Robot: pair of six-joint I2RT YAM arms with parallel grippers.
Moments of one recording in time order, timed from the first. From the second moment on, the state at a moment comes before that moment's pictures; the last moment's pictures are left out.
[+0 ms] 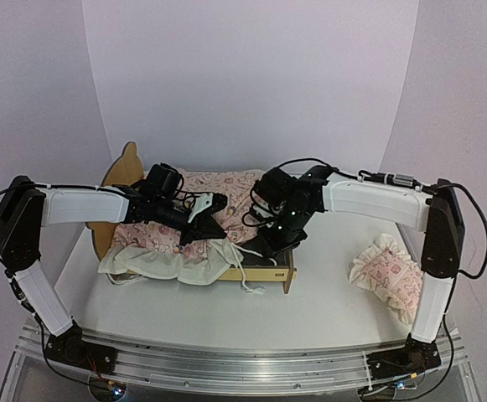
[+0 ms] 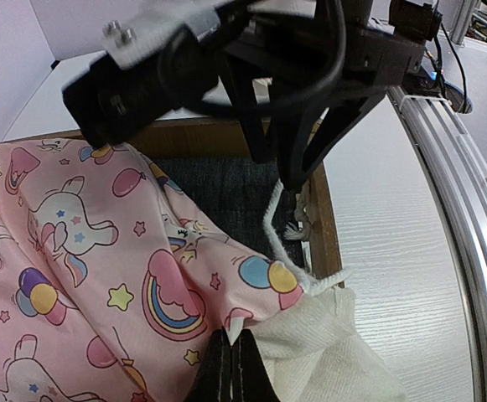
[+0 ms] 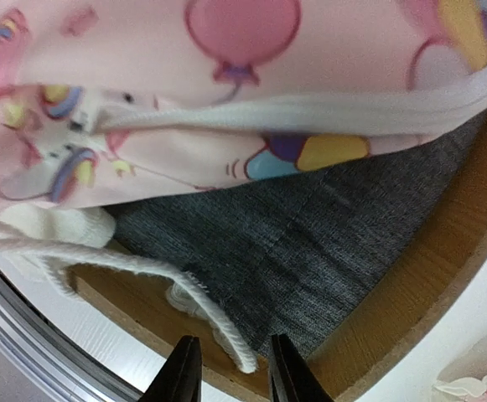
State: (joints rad) left arm -0.64 1.69 1.12 -0.13 0.76 0.64; right arm 0.88 1.91 1.62 -0.96 -0.03 0.30
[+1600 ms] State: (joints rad) left arm -0.64 1.69 1.08 -0.11 0.75 0.68; right arm 0.86 2.11 1.78 -1.06 -0.25 0.08
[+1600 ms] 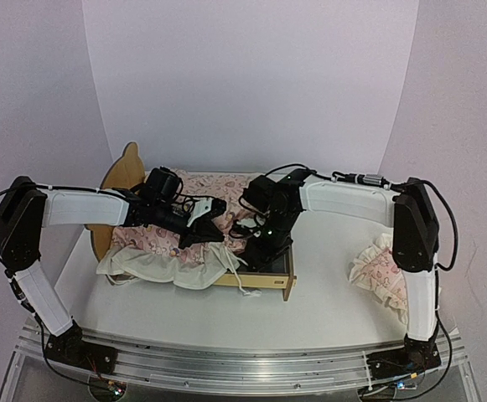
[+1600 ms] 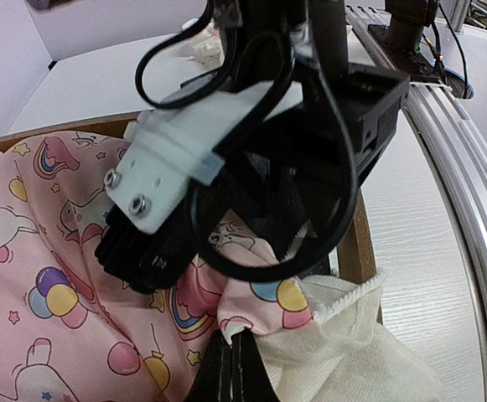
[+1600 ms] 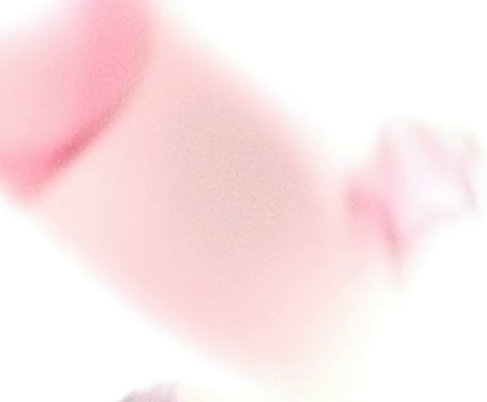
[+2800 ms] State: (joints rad) left arm -0.64 1.69 1.08 -0.11 0.76 0.68; right arm 0.86 2.02 1.50 -0.67 -0.34 0.20
